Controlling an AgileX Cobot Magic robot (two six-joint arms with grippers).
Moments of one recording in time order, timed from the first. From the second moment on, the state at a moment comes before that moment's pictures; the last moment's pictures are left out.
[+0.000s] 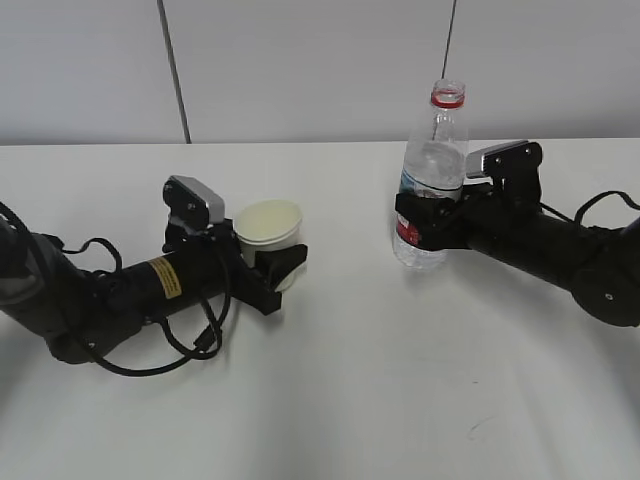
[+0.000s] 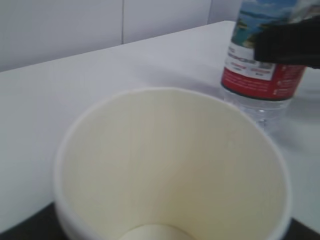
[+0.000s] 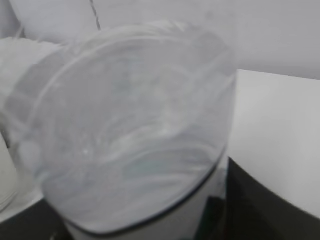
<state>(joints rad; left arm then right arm) -0.32 2.31 -0.96 0.62 -1.16 -0.29 0.06 2.17 -0.93 -0.58 -1.00 0.30</state>
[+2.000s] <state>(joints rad) -0.53 2.25 -0.96 0.67 -1.14 -0.37 0.06 2.01 -0.93 -0.59 -0.75 -0.69</state>
